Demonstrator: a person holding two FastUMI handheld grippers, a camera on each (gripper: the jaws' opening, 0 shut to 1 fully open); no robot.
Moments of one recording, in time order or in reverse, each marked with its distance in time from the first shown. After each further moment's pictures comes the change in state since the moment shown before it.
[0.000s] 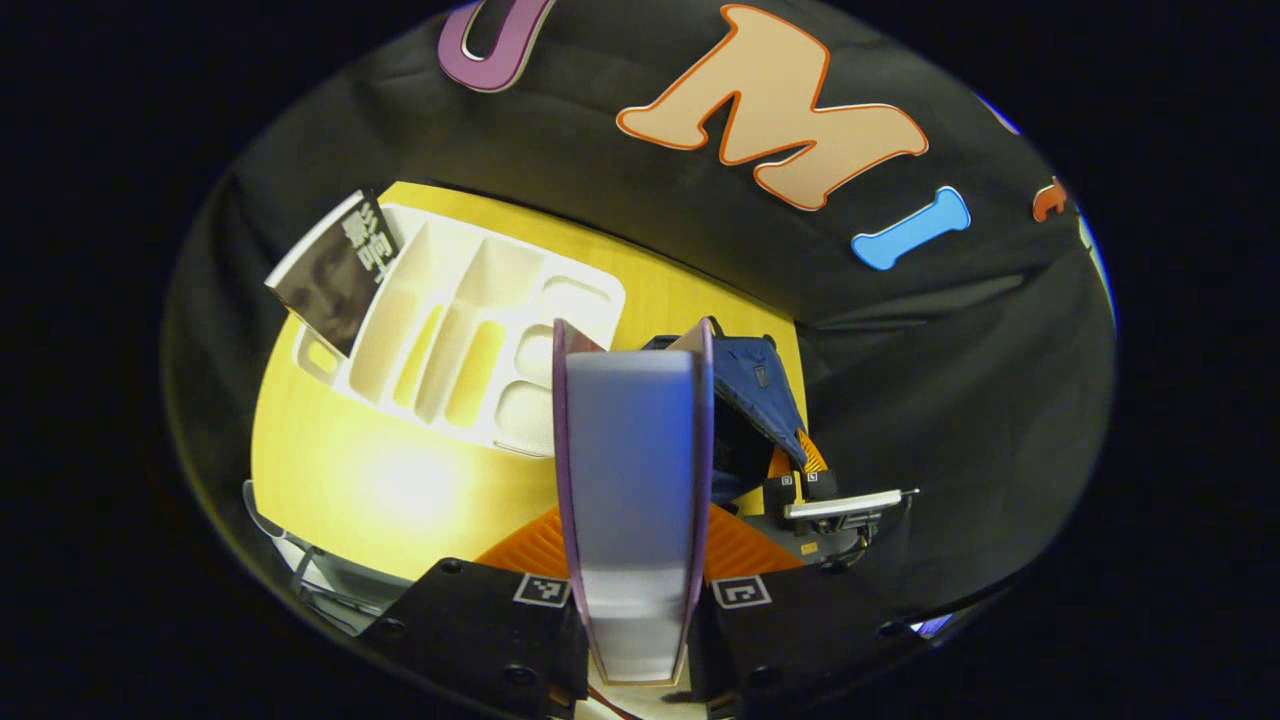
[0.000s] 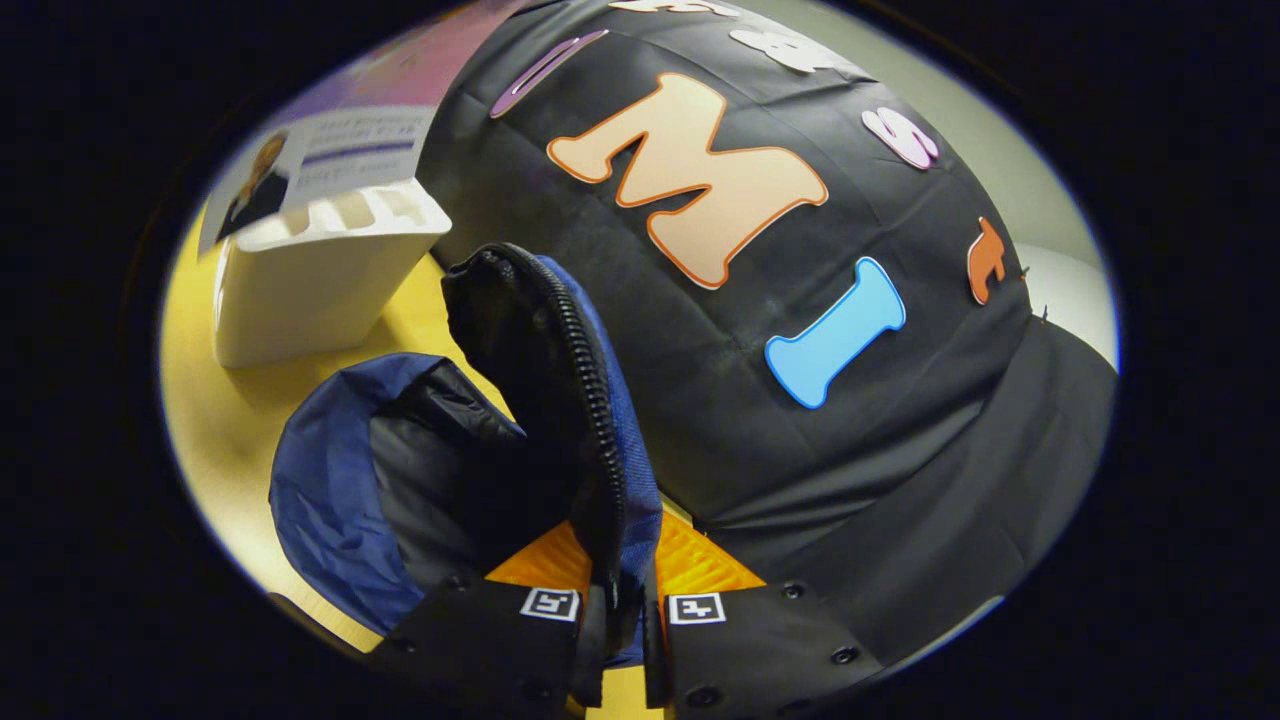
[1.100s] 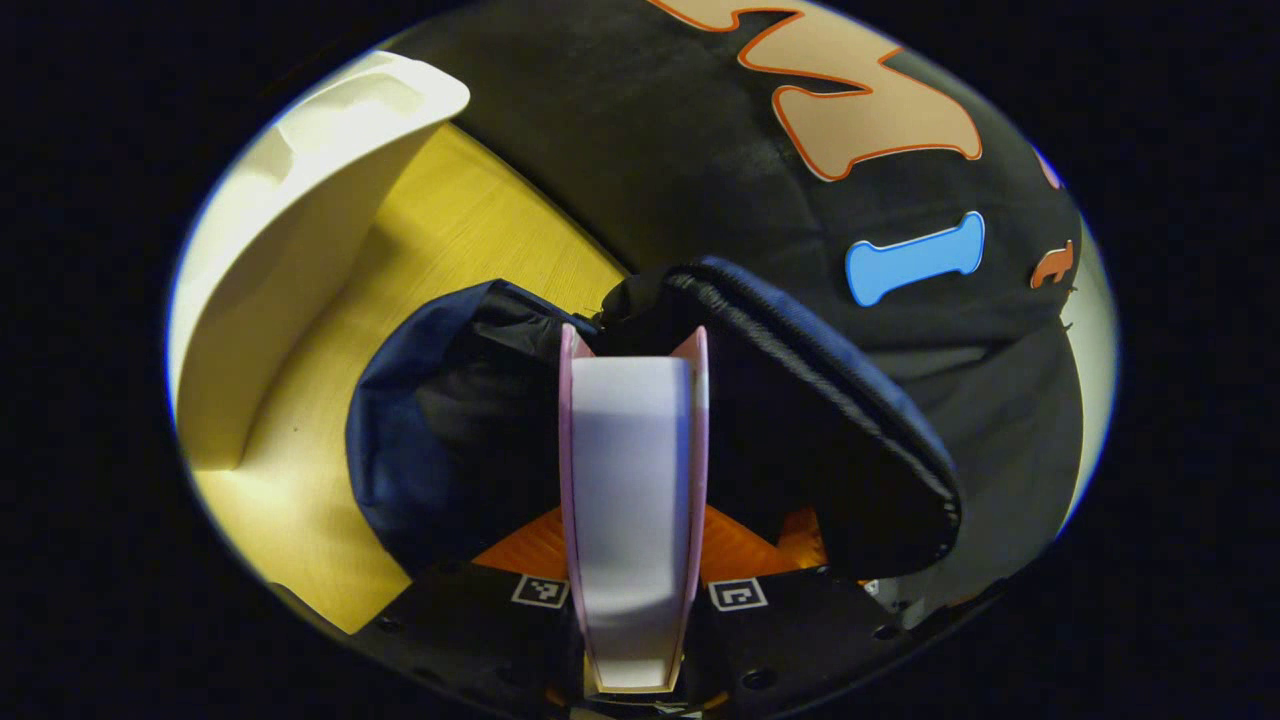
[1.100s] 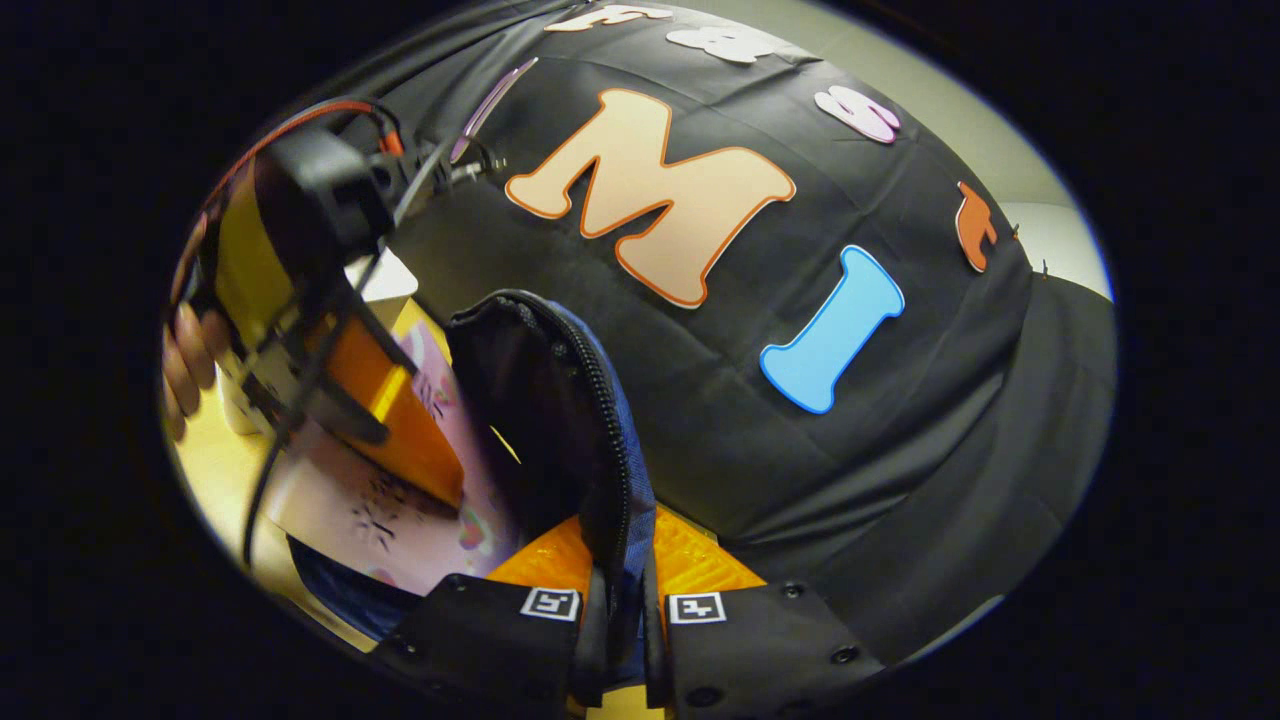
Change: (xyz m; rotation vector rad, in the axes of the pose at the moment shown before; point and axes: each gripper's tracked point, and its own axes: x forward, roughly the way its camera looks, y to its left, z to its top) left arm 0.262 -0.096 -0.023 -0.204 -0.124 -0.349; right arm 0.015 -0.023 0.027 0.132 -0.087 0.063
